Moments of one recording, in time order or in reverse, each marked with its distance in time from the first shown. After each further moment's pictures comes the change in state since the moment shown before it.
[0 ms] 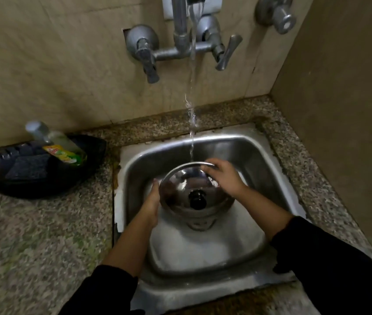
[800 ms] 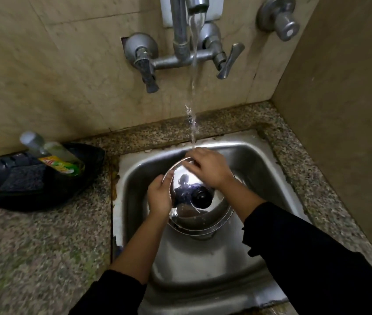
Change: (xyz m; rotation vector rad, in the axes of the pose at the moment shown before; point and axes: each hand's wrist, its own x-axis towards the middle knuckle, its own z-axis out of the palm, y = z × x) left_hand 0.007 0.020 0.031 0.049 0.167 0.629; right_hand 0.053 -0.024 0.013 -0.715 0.086 -0.432
